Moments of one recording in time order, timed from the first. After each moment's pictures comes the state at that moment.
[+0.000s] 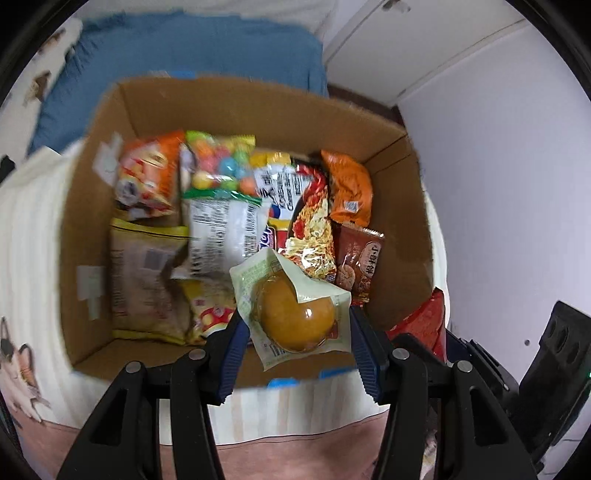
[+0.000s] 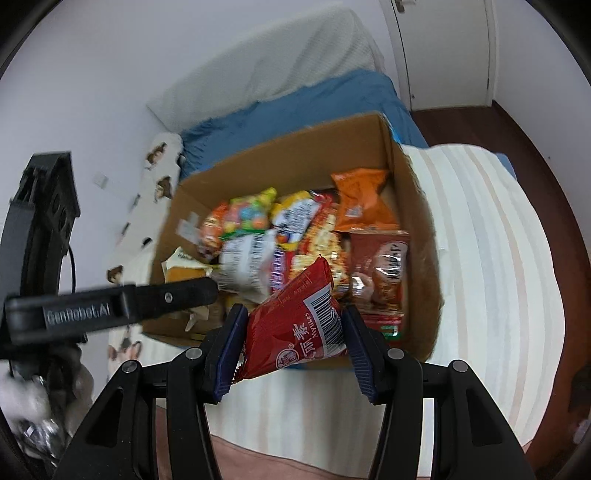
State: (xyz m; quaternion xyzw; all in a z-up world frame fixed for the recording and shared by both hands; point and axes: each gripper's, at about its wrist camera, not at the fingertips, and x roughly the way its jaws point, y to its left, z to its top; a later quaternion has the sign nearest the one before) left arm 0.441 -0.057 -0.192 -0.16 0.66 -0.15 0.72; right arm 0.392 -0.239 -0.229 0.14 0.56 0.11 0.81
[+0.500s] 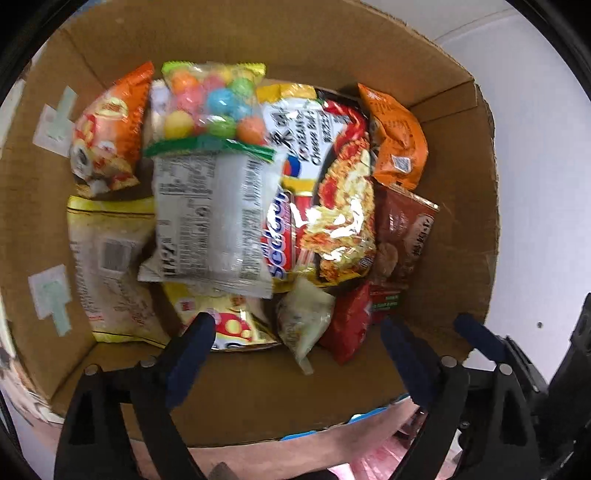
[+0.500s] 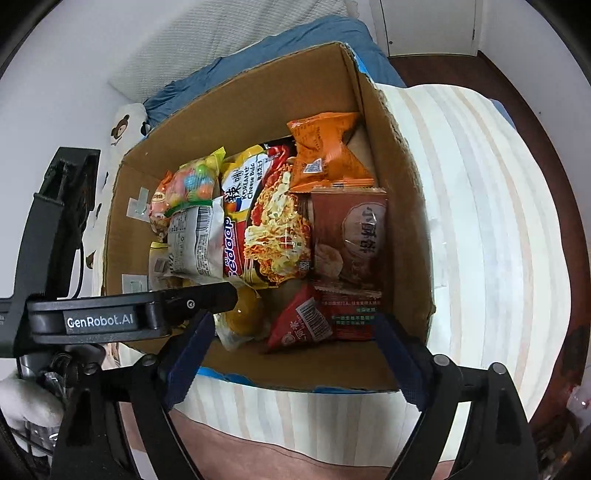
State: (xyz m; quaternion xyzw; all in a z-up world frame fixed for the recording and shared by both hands) left arm 0.462 -0.084 -0.252 -0.12 0.73 -0.13 0.65; right arm 0.418 -0.248 -0.274 0.15 0.64 0.08 0.75
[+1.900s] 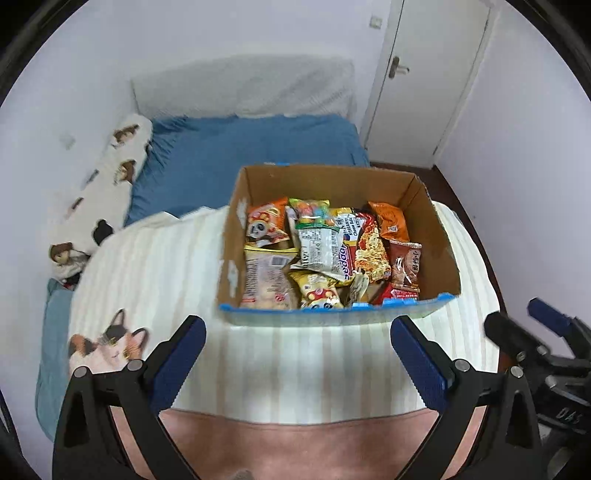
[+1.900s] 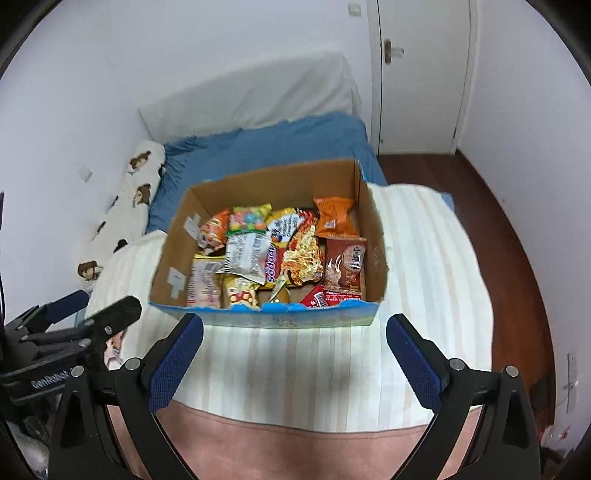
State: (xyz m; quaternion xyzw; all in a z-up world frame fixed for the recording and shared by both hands) left arm 0.272 -0.011 -0.076 -0.04 0.49 -0.03 0.87; right arm 0.266 -0.209 -0.115 0.05 0.48 0.05 0.88
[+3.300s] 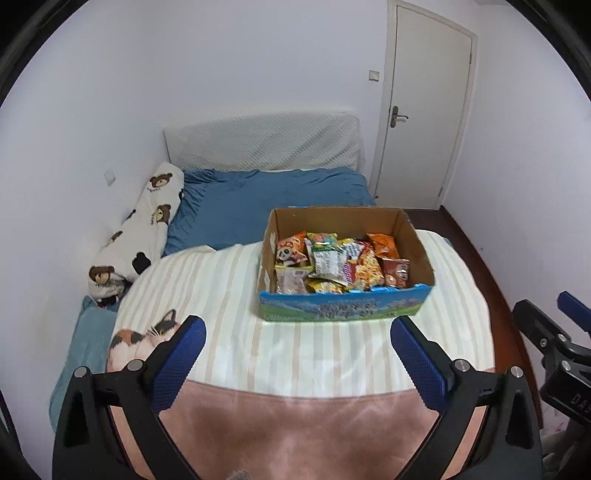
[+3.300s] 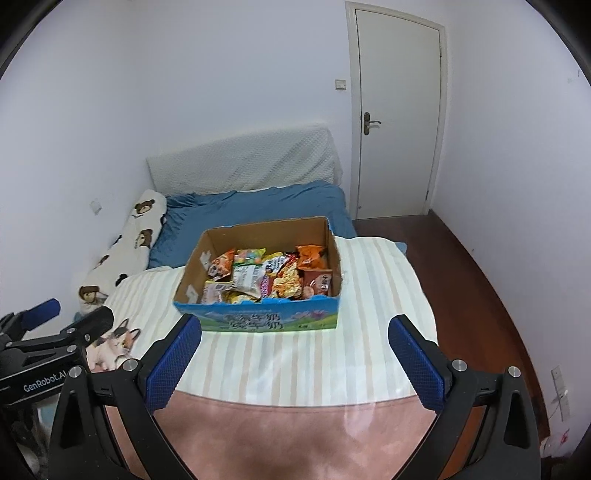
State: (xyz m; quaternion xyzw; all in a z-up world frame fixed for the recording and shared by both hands) left arm 0.152 -0.015 -0.018 -0.01 0.39 0.01 0.92; right arm 0.125 -0.223 -0.035 0.02 0.36 0.02 0.93
